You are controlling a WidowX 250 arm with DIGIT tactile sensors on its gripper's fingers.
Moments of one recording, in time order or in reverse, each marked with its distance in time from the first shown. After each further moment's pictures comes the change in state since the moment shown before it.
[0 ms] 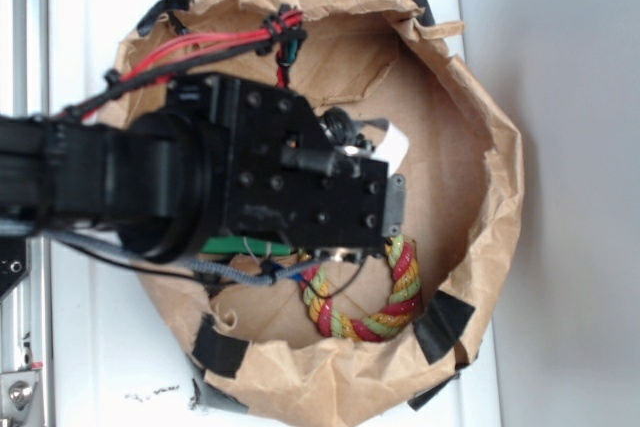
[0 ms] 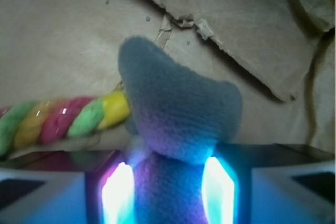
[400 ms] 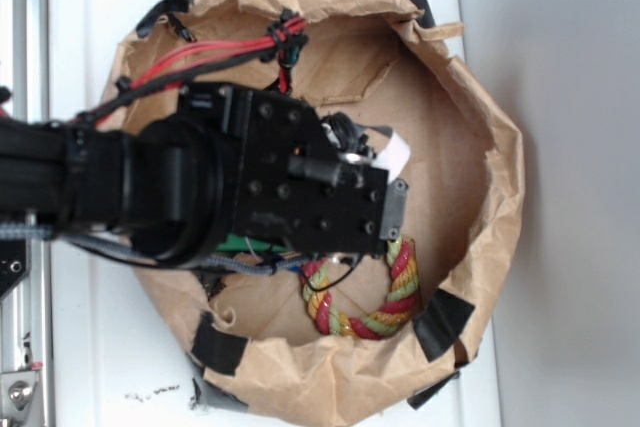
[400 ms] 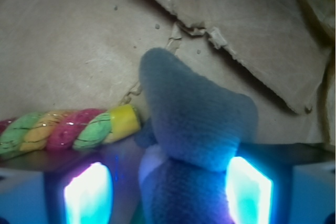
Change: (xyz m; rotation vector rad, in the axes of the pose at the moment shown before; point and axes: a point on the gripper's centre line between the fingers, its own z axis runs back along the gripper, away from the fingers) arm 0.009 -0.001 -0.022 0.016 -0.062 0.025
